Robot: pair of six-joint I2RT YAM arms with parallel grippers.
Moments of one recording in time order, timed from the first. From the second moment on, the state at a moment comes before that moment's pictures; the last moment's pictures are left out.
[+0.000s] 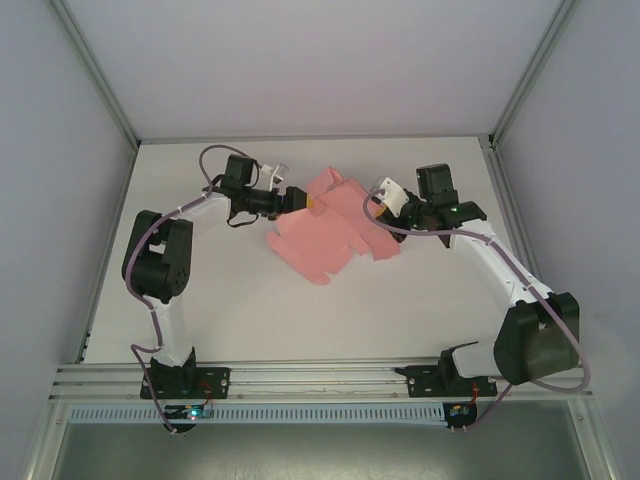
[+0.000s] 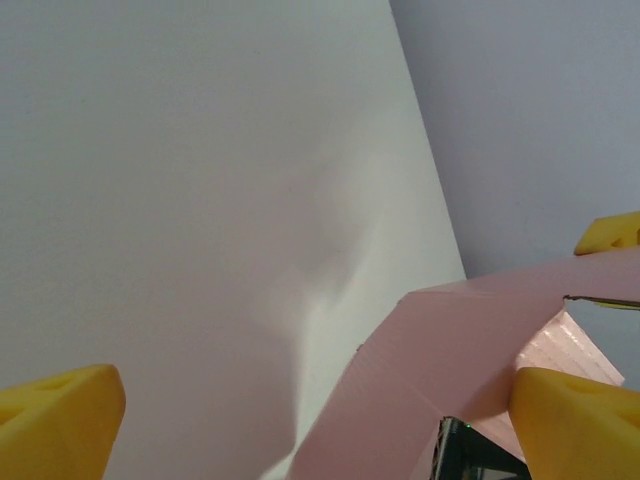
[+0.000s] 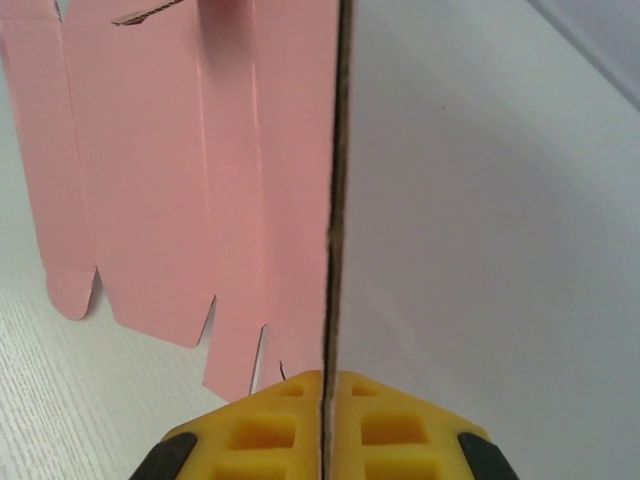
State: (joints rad) left arm -0.22 1.95 1.30 -0.16 1.03 -0.41; right arm 0.24 1.37 1.07 -0.54 -0.45 -0.61
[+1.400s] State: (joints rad) left arm -0.08 2.16 1.65 -0.28 0.84 -0.42; right arm 0.40 1.79 1.25 -0.34 0.17 -1.03
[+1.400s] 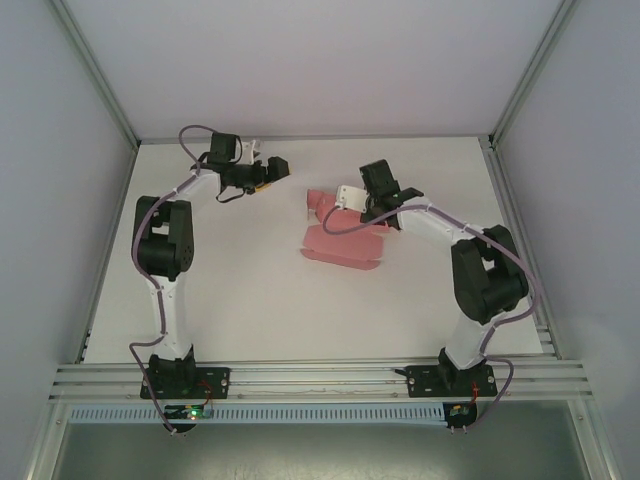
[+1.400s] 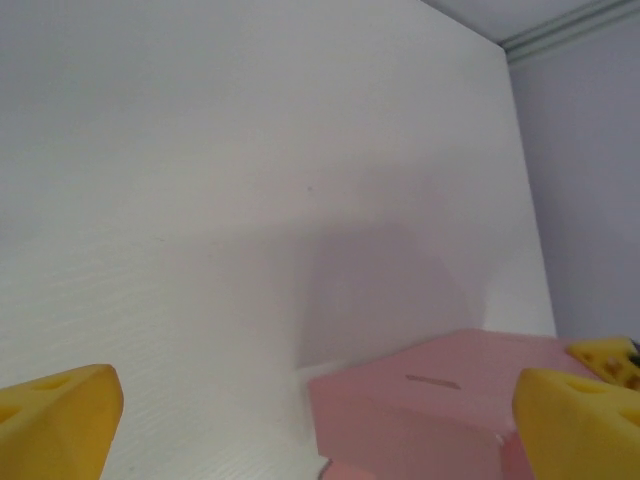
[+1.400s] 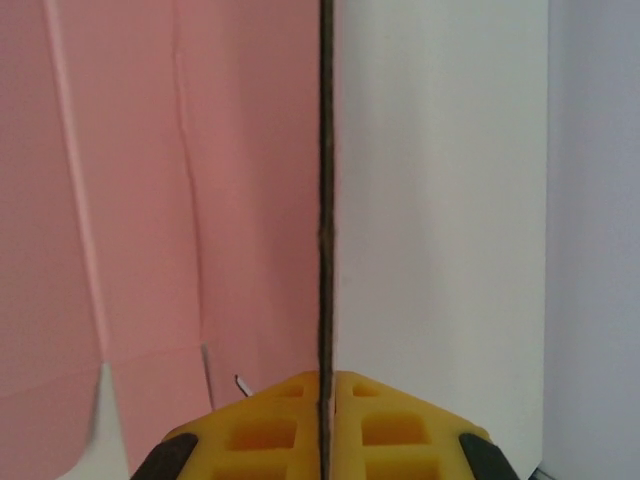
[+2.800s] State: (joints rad) left arm -0.02 1.94 1.16 -0.26 0.97 -0.21; right arm 0.61 1.85 1.18 -0.10 0.25 -1.03
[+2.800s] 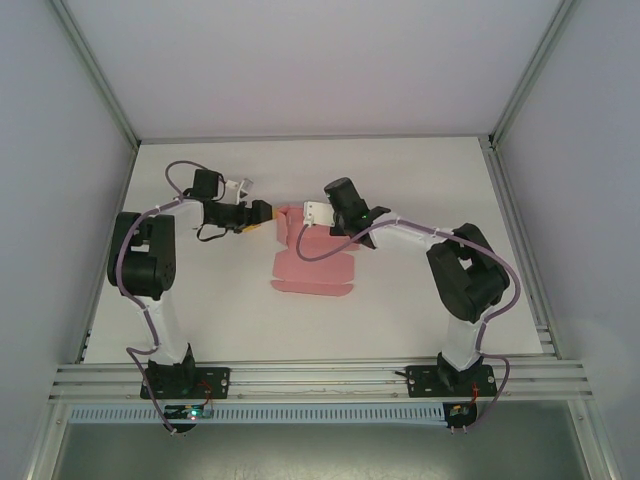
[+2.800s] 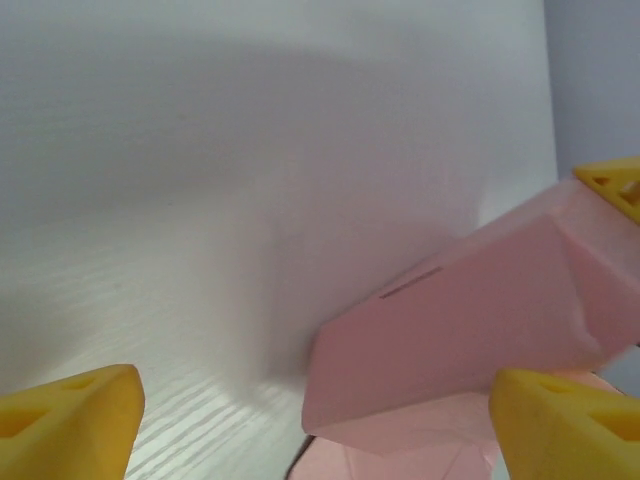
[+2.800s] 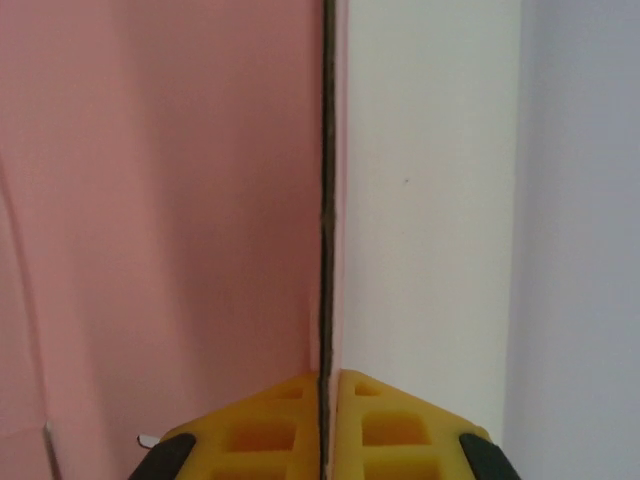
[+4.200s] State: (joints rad) left arm -0.31 1.79 1.04 -0.12 0.54 -0.11; right arm 0.78 1.79 1.03 0.04 0.59 -0.99
